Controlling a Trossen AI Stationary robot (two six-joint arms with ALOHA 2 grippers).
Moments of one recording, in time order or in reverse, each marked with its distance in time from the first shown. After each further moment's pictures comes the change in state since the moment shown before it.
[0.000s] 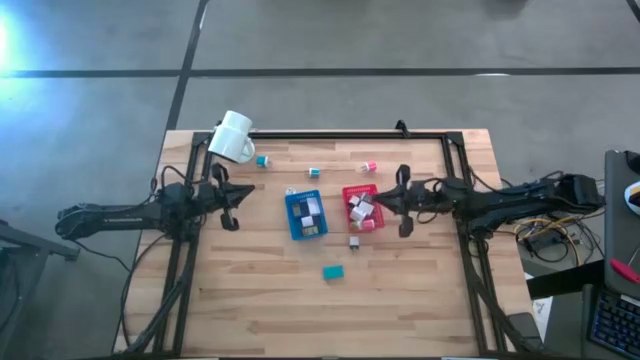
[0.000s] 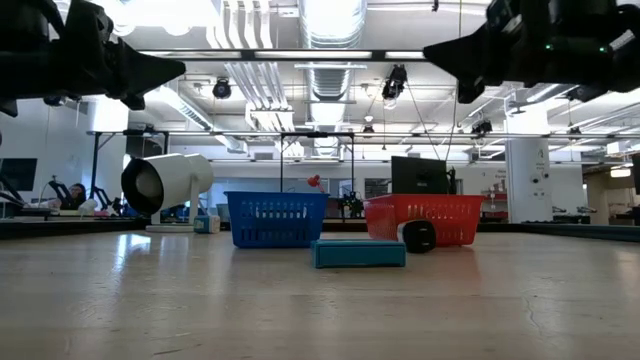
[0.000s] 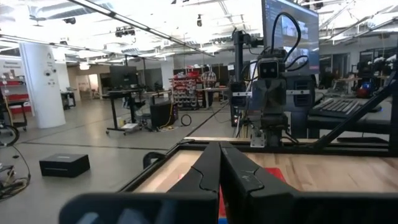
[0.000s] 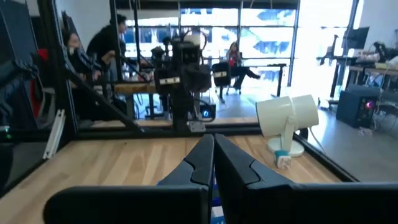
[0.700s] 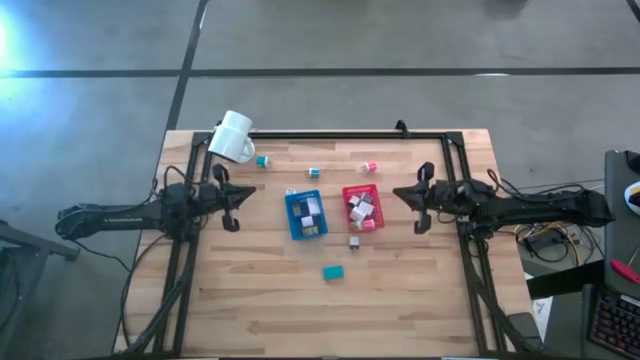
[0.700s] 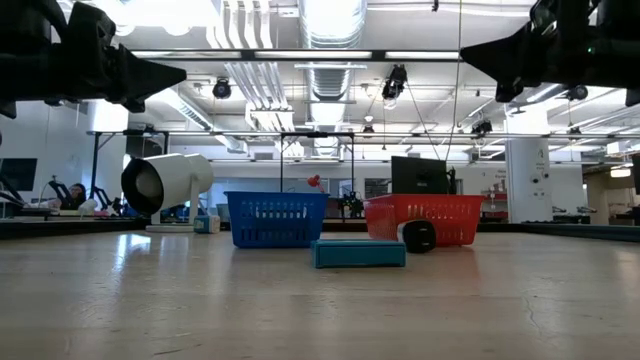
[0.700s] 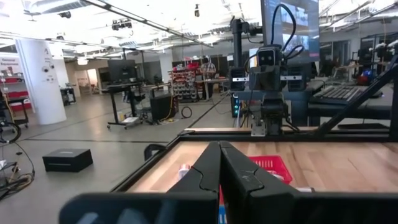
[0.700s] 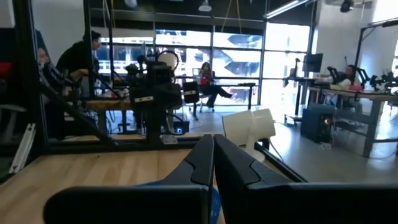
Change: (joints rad) left arm 0.000 0.000 0.000 -0.042 0.003 0.024; right arm -0.003 -0.397 -0.138 -0.183 0.115 -0.046
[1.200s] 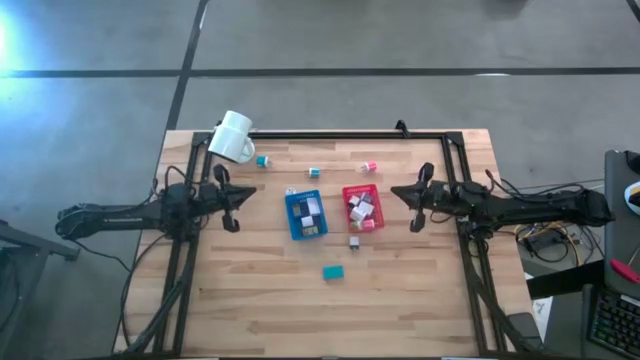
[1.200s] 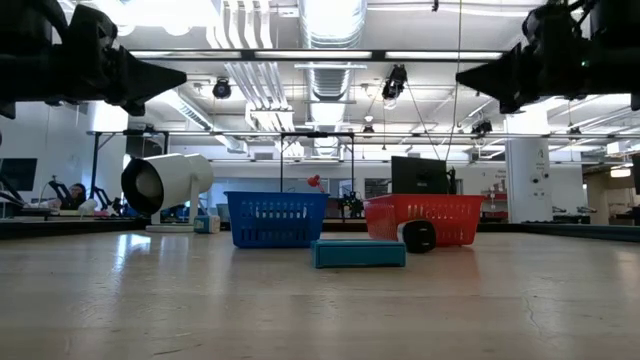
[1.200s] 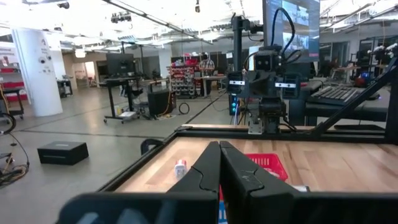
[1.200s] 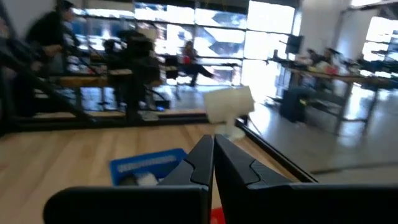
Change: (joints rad) left arm 0.000 0.000 0.000 -0.015 0.000 -0.037; right arm 0.000 0.014 -0.003 -0.079 0.096 -0.026
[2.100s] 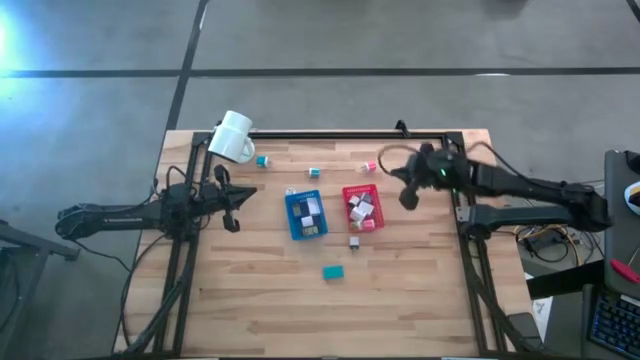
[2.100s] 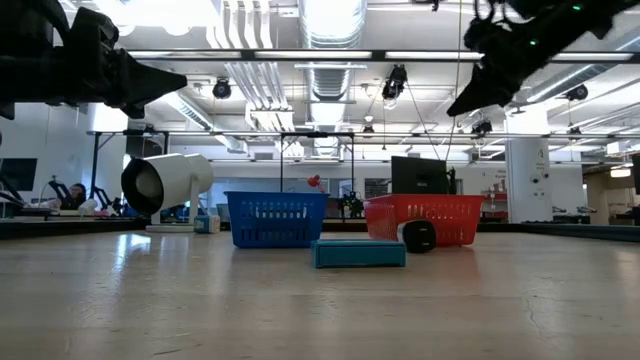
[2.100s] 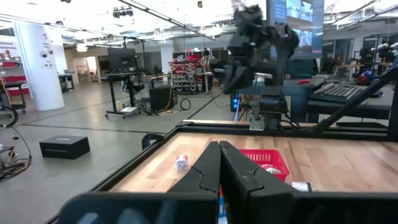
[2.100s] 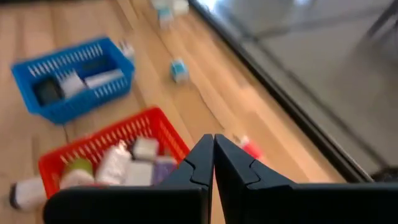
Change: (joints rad) left arm 0.000 0.001 0.000 -0.018 -0.011 -0.012; right arm -0.218 0.223 0.553 -0.988 -0.002 0.059
